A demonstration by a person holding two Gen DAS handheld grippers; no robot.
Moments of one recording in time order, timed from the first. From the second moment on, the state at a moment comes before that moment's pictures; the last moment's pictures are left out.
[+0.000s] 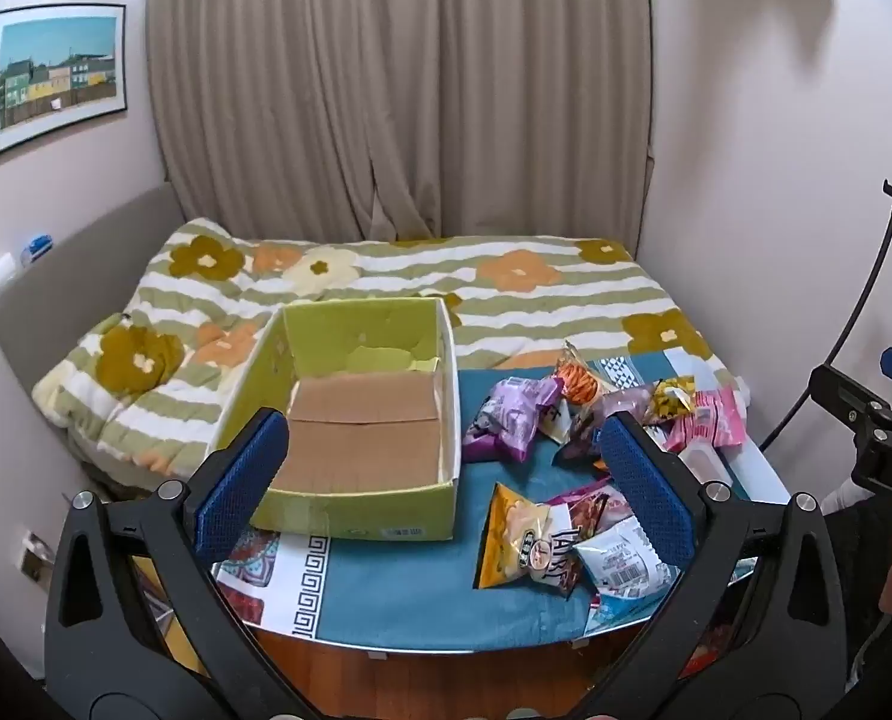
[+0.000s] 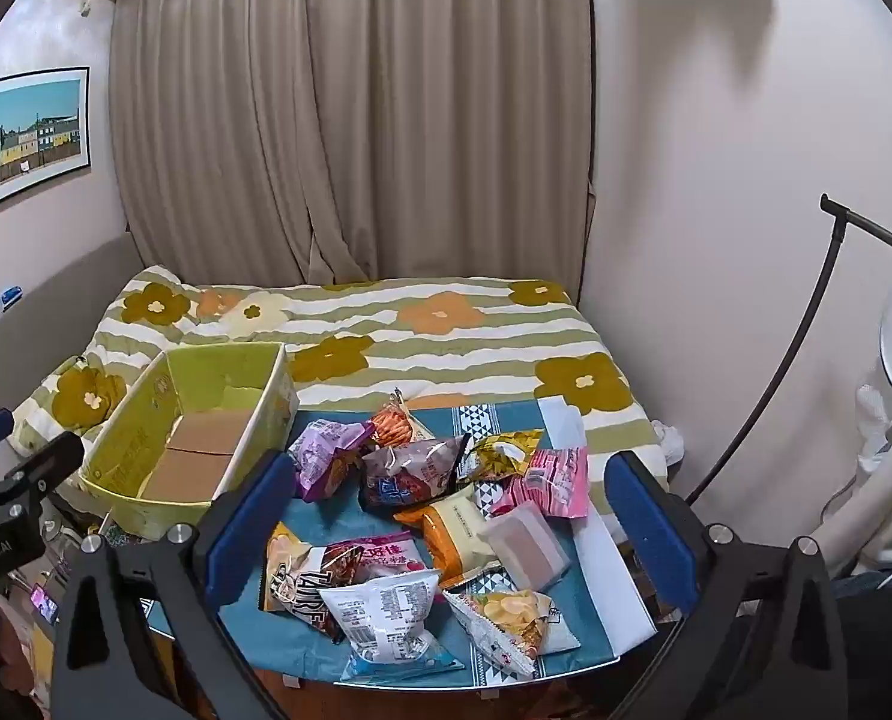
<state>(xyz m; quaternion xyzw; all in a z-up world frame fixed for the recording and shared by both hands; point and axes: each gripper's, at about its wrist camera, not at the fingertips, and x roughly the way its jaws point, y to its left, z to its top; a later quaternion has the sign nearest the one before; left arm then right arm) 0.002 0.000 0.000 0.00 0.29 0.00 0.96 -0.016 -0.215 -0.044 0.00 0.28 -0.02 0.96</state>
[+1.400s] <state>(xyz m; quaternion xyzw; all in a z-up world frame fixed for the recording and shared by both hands) 0.005 -0.022 0.005 0.01 0.27 -0.01 0.96 -0.012 -0.219 -0.045 0.00 0.29 -0.02 0.96</state>
